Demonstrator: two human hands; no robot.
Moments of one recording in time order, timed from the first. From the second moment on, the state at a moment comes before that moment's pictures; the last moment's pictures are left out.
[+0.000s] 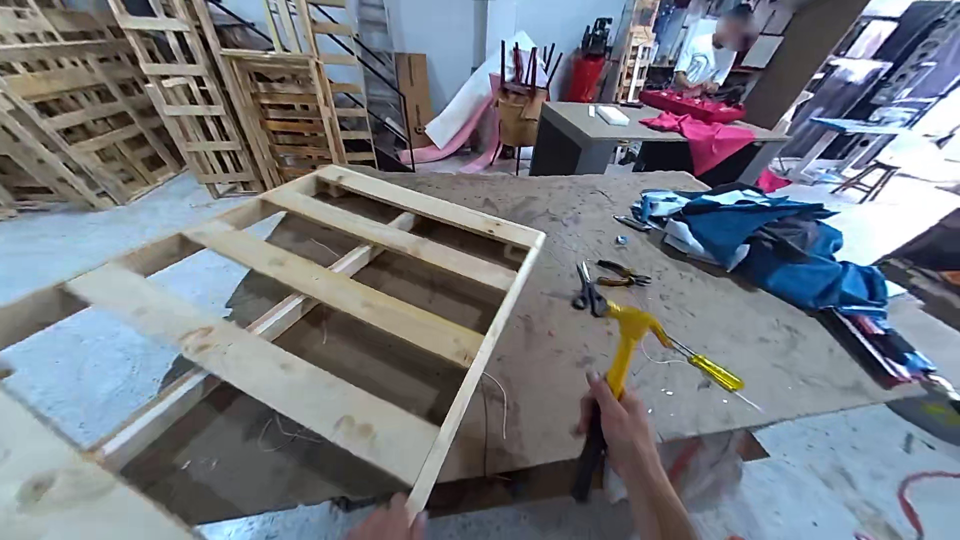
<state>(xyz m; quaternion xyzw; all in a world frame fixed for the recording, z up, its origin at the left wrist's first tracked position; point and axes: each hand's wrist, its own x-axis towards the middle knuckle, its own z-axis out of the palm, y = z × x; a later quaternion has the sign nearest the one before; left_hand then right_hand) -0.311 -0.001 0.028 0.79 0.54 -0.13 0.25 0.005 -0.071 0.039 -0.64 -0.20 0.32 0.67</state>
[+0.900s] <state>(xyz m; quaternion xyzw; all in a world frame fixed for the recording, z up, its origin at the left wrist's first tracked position) -0.169 0.001 -0.050 0.99 0.13 0.09 0.04 -0.145 -0.229 -0.061 -0.75 0.02 0.15 0.65</state>
